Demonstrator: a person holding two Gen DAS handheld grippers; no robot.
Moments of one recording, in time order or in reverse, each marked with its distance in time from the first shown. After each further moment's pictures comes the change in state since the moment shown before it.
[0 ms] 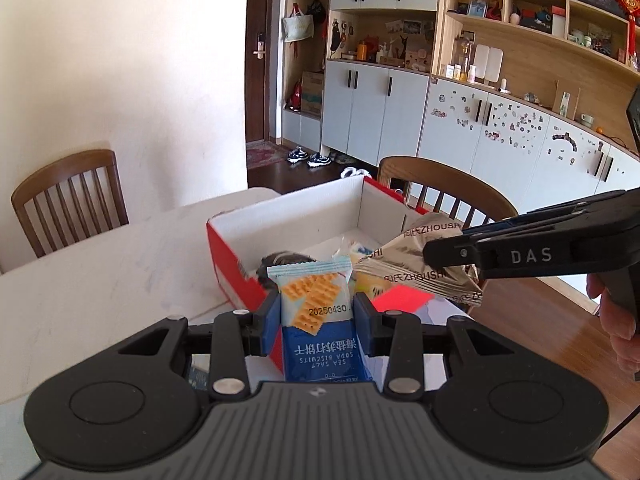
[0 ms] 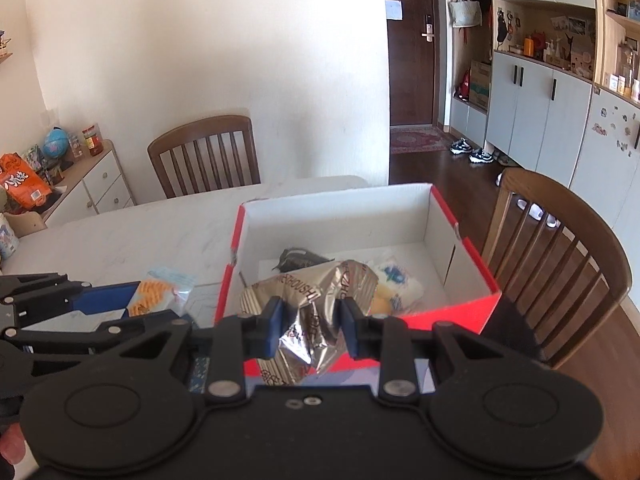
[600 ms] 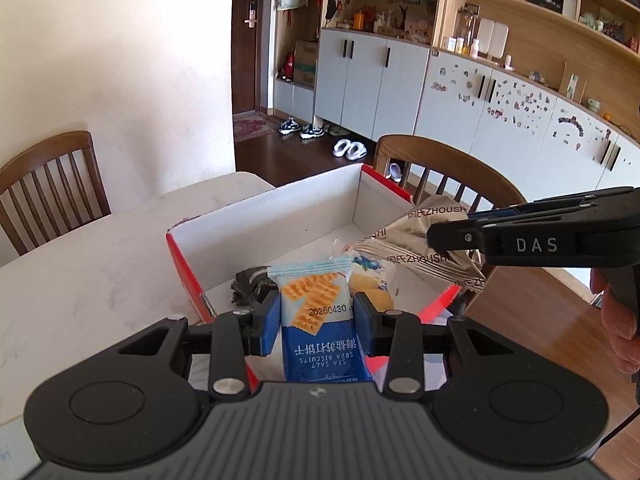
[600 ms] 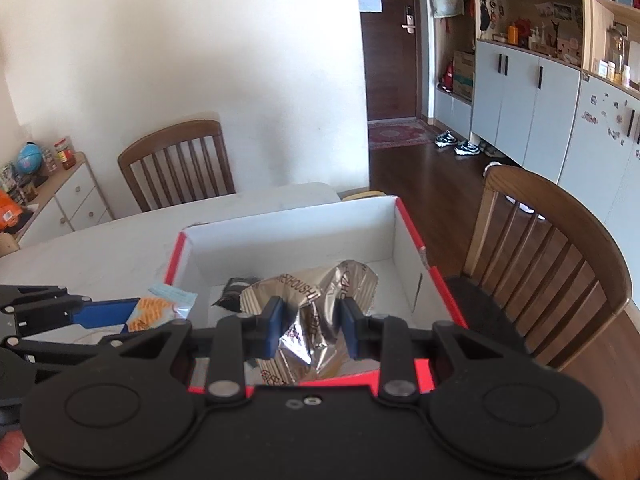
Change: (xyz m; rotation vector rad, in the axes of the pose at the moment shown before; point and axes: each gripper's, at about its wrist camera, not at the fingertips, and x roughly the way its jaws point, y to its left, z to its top) left arm 0.085 -0.002 0.042 -0.007 0.108 -0.024; right arm 0.052 -0.056 0.031 0.051 0.017 -0.031
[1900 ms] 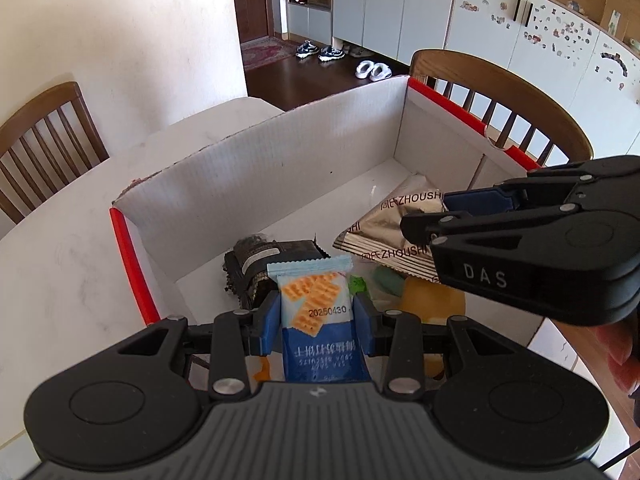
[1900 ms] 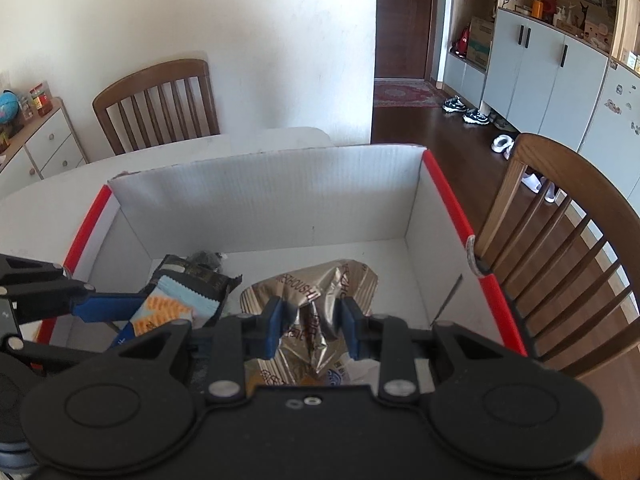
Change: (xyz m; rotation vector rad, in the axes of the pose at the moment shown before) left arm 0.125 0.004 0.015 0.025 0.251 0.075; right arm 0.126 -0.004 -0.001 -0.078 0.147 -0.023
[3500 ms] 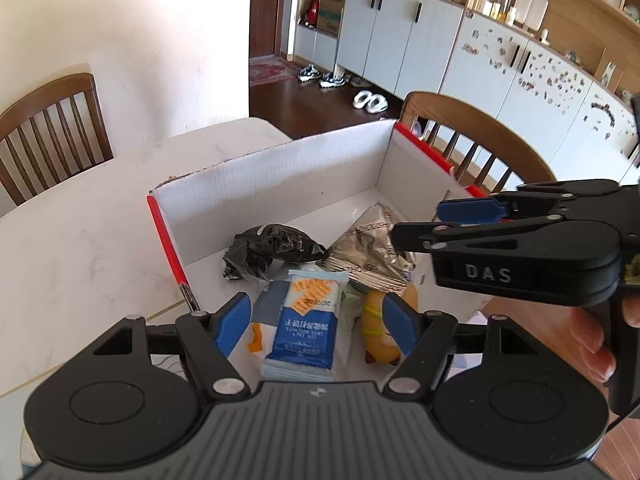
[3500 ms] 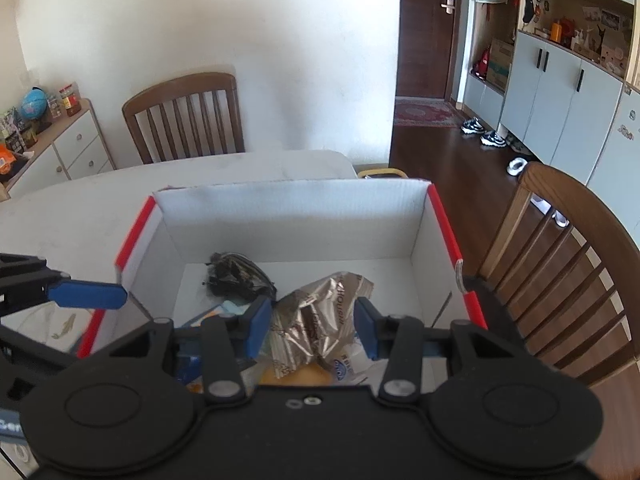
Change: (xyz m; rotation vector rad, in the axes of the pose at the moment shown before) left arm -0.065 0.007 -0.020 -0.108 -0.089 -0.064; right arm -0.050 0.000 0.006 -0.063 -0.048 0.058
